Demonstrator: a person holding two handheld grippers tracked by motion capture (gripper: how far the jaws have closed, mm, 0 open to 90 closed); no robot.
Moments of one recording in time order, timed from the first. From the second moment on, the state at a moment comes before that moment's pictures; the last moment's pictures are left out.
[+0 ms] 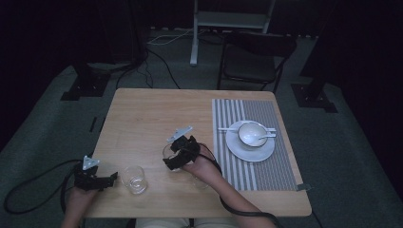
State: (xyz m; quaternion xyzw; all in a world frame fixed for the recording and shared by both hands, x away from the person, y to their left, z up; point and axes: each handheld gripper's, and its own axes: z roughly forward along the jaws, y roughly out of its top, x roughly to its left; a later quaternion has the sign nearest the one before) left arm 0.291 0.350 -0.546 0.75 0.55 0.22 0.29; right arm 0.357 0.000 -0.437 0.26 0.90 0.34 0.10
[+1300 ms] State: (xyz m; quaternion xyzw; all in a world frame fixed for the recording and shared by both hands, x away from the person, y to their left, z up) left arm 0.291 0.350 -0.546 0.75 0.55 0.22 0.29; right arm 0.473 -0.100 -0.406 0.41 0.83 0.32 0.18
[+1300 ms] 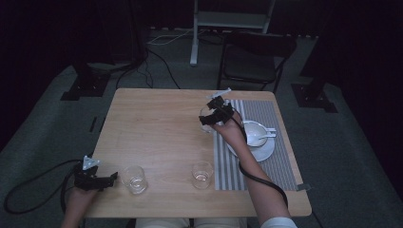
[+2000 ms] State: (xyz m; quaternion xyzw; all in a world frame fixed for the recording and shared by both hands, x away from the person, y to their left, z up) left arm 0.291 0.350 -0.546 0.75 0.55 0.22 0.29; right arm 0.558 -0.190 -0.408 0.56 0.75 0.24 0.25
